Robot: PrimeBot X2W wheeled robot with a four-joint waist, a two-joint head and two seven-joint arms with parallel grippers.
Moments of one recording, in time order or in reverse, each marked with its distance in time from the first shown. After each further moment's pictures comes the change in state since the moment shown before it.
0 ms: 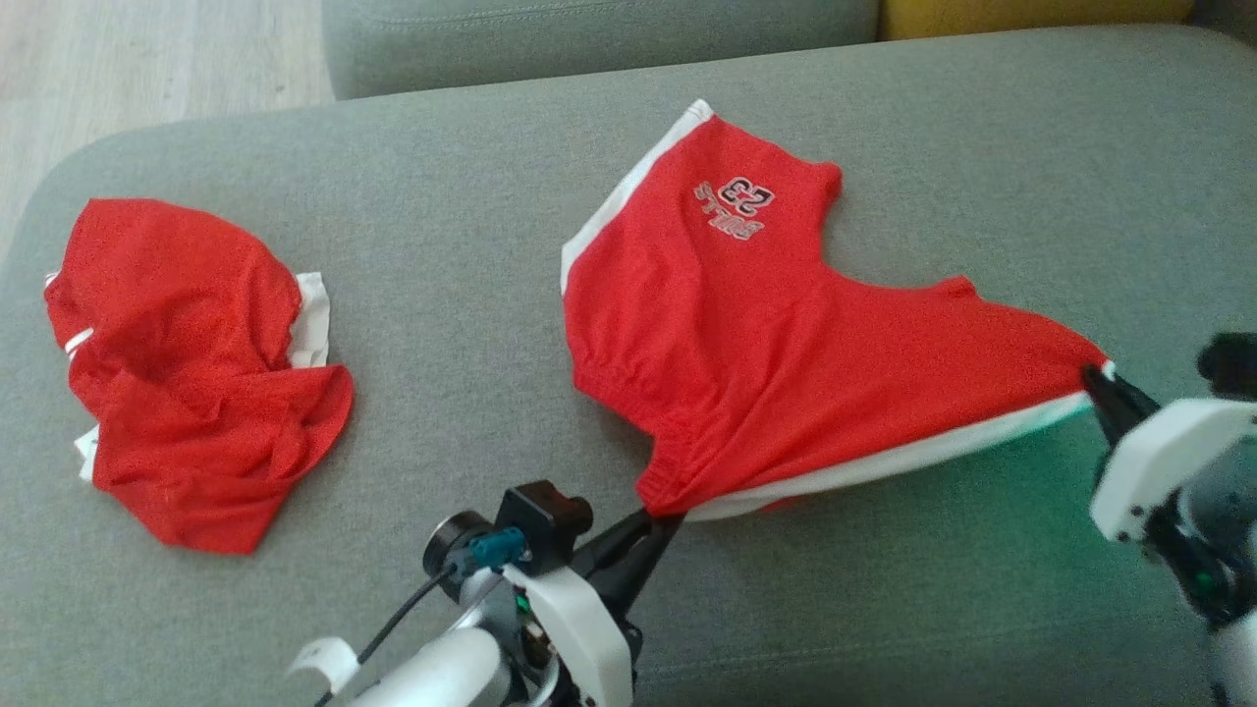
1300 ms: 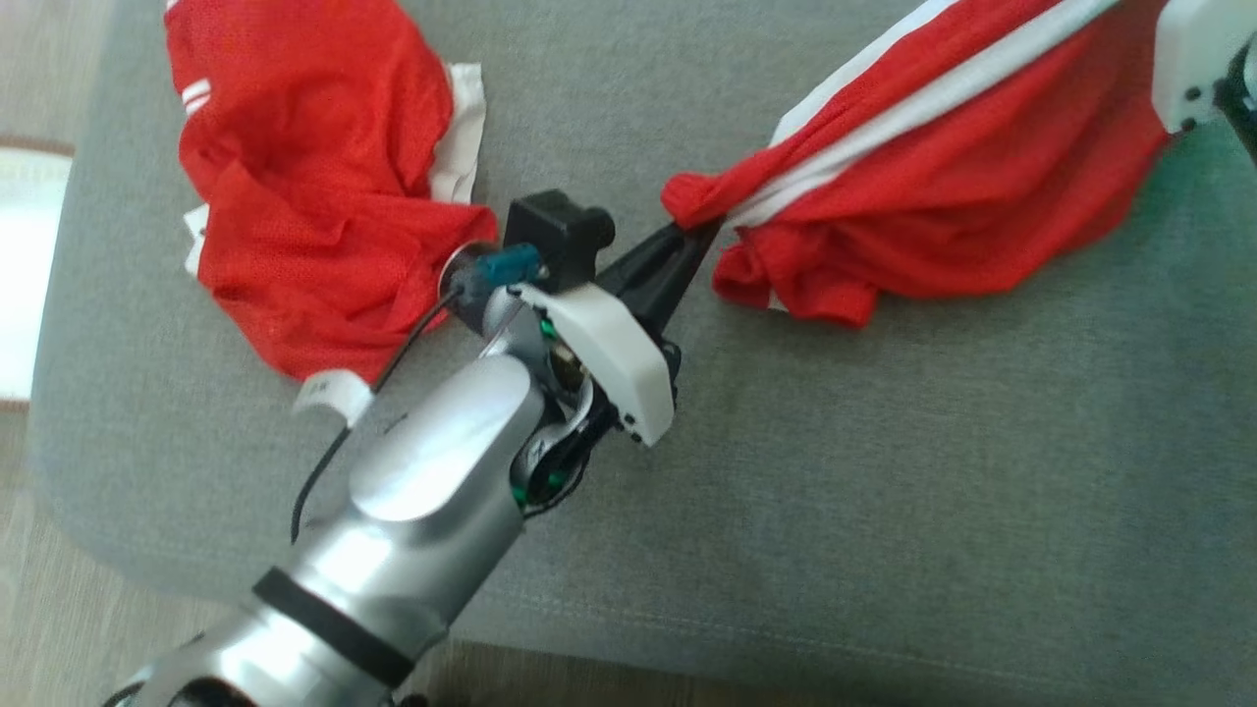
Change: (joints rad) left arm -0.419 -0.170 0.094 0.239 -0.053 -0.053 -0.010; right arm -0.779 -0.109 0.277 0.307 -0.285 0.000 0.013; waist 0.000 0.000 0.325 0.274
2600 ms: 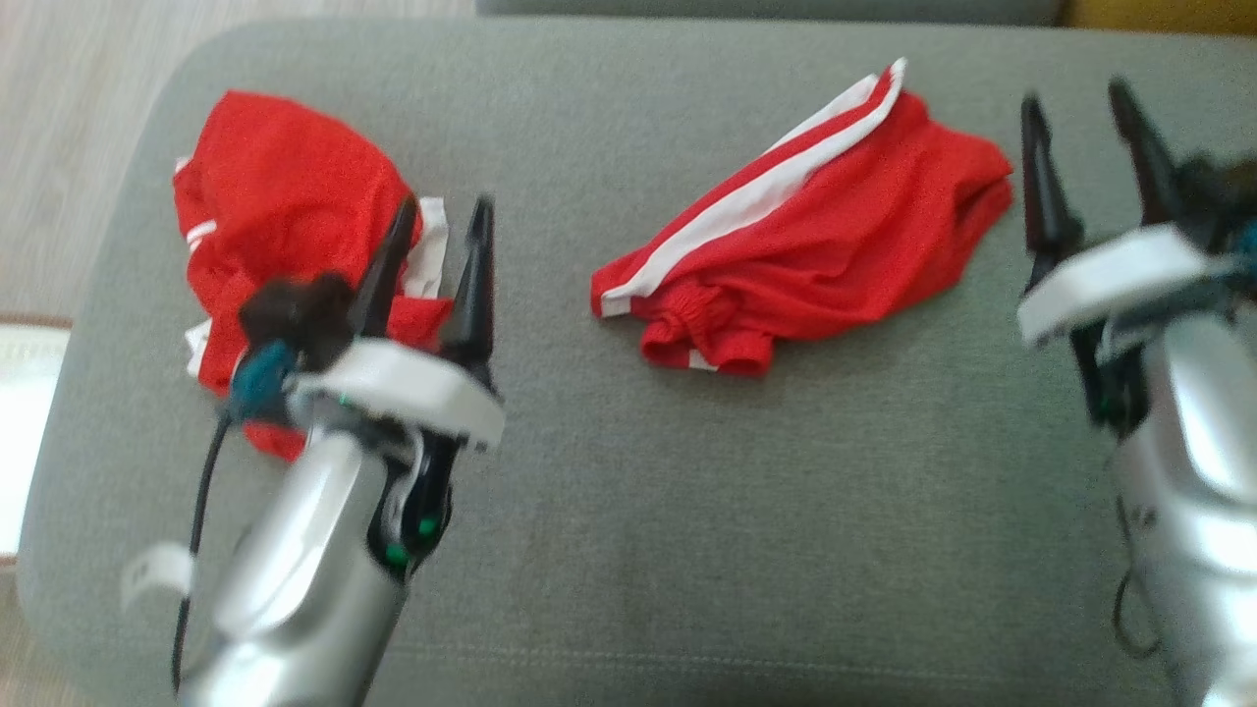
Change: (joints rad) left arm 0.274 0.063 0.390 -0.162 0.113 0.165 -0.126; right arm 0.352 0.195 -0.171 0.021 0.072 0.000 -0.616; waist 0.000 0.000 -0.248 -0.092
